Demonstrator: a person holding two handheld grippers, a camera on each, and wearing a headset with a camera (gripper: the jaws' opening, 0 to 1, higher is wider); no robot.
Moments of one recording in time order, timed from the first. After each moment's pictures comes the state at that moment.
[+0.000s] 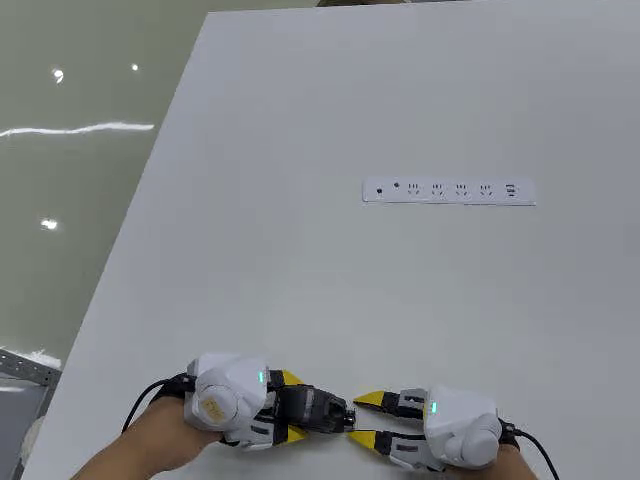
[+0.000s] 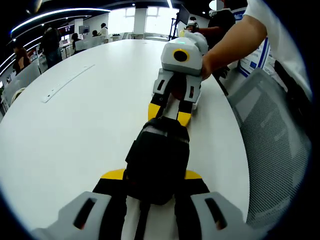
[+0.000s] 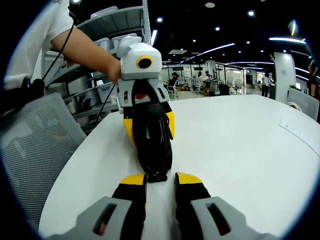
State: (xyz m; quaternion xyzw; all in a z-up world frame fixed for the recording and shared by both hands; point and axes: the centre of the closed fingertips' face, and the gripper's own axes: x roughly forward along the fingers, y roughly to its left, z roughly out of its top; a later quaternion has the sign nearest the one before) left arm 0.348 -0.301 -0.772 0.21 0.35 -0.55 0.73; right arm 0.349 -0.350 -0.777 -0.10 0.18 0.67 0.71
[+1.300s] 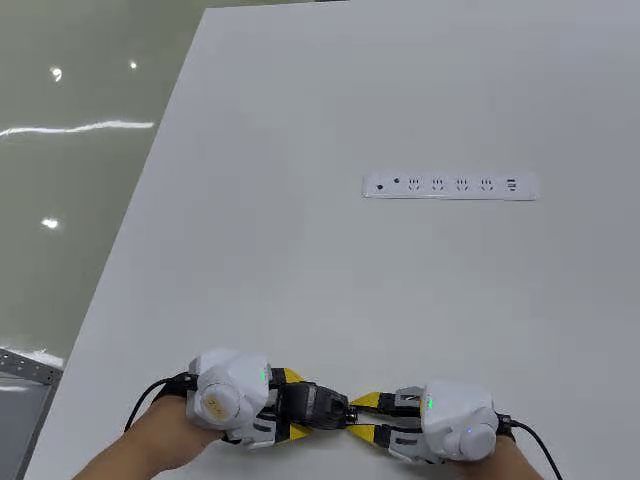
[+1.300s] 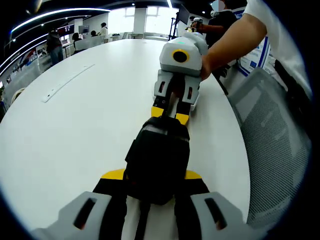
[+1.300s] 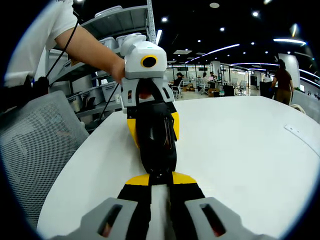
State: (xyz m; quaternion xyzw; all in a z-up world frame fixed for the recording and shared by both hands) left arm 0.348 -0.301 -0.774 0.21 0.35 -0.55 0.73; right arm 0.345 -0.345 -0.780 -0.10 0.18 0.68 0.70
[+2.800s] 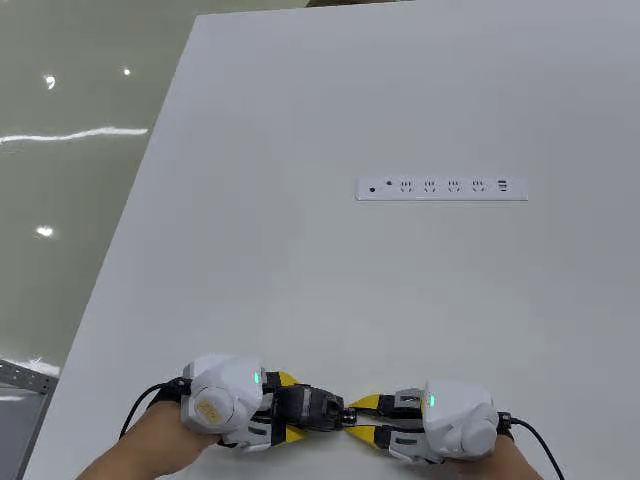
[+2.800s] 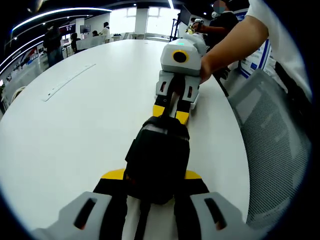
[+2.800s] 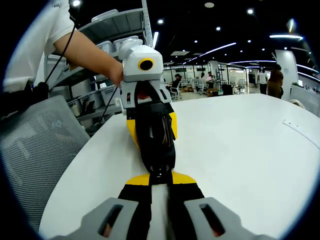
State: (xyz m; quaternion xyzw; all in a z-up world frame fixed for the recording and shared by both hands) left arm 0.349 -0.301 -0.774 0.20 0.35 -0.55 0.73; right arm 0.348 -0.350 -0.778 -0.08 0.19 0.68 0.70
